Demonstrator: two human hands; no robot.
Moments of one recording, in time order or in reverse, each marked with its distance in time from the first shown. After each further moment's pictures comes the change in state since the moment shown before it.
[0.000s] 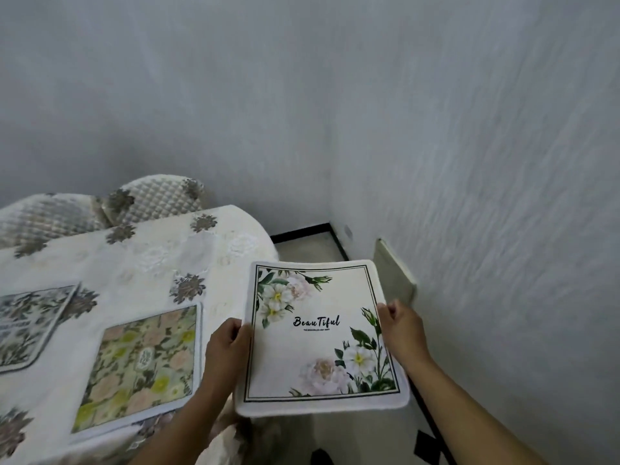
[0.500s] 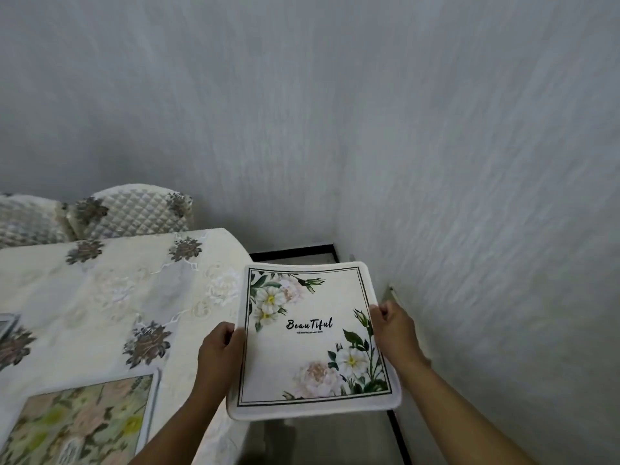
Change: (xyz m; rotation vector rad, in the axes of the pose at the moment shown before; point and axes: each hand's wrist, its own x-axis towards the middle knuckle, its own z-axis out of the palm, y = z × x) left_hand 0.217 0.045 0.084 -0.027 0.064 -0.071; right_hand 0.247 -0.072 0.058 -0.049 -0.113 -0.043
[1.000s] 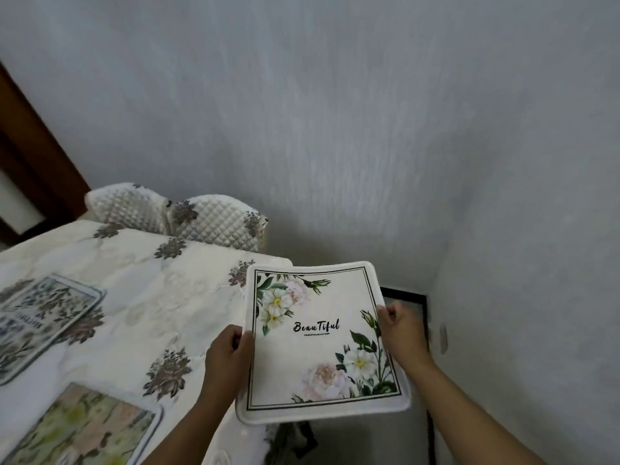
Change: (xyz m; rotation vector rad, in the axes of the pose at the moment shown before) left_hand 0.165 0.056 0.054 0.009 0.416 -0.181; right_hand 0.293 -0.086 0.111 0.019 -0.356 -0.292
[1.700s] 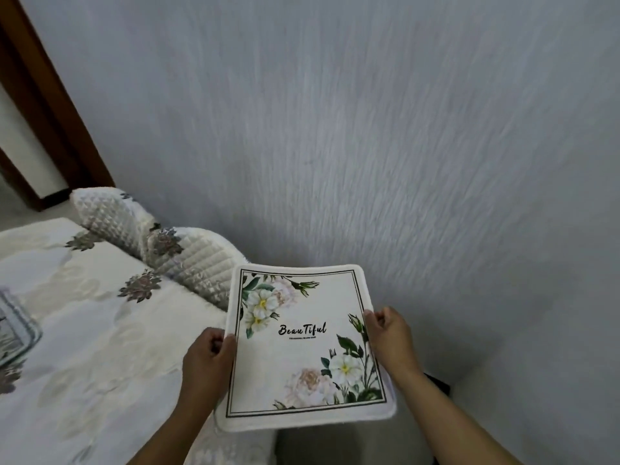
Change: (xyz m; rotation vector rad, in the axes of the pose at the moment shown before) left_hand 0.284 0.076 0.108 -0.086 0.247 -0.160; right_hand 0.356 -0.100 0.082 0.038 -0.148 -0.088
